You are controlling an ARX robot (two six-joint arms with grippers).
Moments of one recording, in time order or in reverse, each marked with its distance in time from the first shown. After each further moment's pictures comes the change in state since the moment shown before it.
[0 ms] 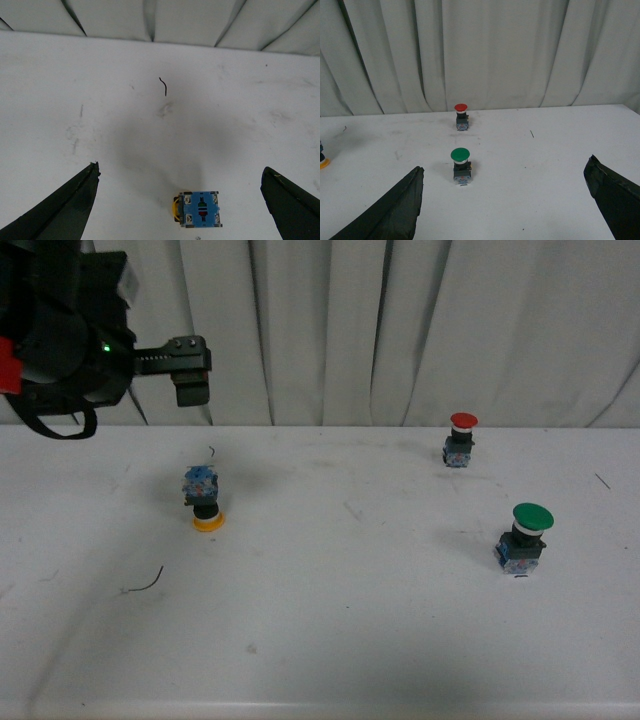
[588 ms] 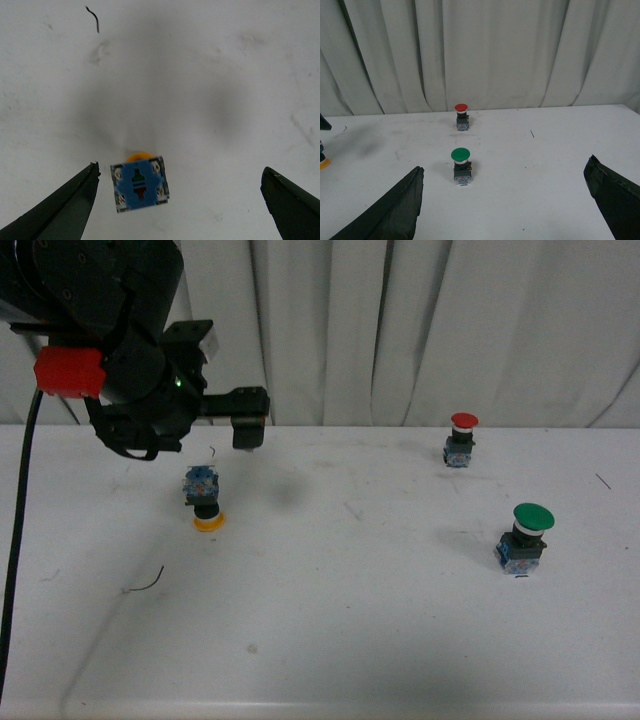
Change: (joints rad) left arm -0.059 0.166 0.216 -0.299 0.127 0.052; right arm 0.000 0.000 0.000 0.000 0.000 0.000
